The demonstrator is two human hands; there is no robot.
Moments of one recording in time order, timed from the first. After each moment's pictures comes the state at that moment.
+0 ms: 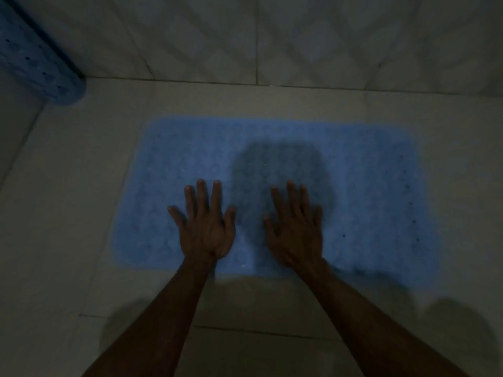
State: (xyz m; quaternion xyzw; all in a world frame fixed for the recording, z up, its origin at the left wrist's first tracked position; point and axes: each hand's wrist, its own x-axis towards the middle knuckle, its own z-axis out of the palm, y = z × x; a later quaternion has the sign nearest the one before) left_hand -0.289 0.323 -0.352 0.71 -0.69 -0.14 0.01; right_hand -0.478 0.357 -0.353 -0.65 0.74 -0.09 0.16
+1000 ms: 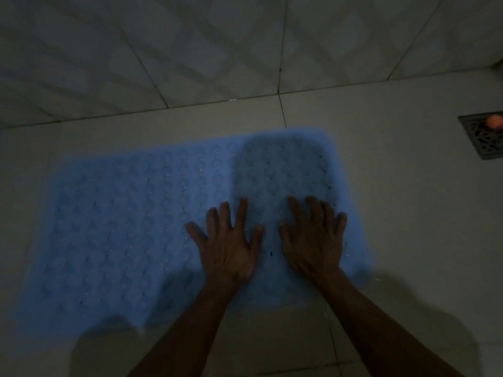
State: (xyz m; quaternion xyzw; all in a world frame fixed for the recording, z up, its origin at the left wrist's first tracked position) left_hand -0.483 0.329 -0.356 0.62 -0.77 -0.13 -0.03; right_hand -0.648 0.375 -0.353 -0.52 0.84 -0.06 0.14
